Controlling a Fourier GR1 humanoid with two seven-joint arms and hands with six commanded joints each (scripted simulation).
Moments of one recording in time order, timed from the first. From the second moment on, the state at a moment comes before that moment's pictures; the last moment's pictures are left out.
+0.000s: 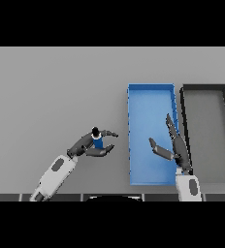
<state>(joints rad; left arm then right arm) -0.25 0.21 -0.52 -1.31 0.15 -0.22 -0.10 0.12 -0.13 0.08 -1.71 0.11 0.08 -0.09</state>
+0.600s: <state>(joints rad) -0.22 0.17 -0.55 -1.40 0.12 -0.14 -0.20 0.08 -0.13 0.08 -1.68 0.12 0.08 -0.08</state>
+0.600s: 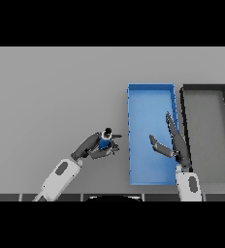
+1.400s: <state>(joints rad) -0.30 0.17 -0.58 -1.58 0.16 -0.18 -0.05 0.13 -0.12 0.08 -1.70 0.12 0.08 -0.12</state>
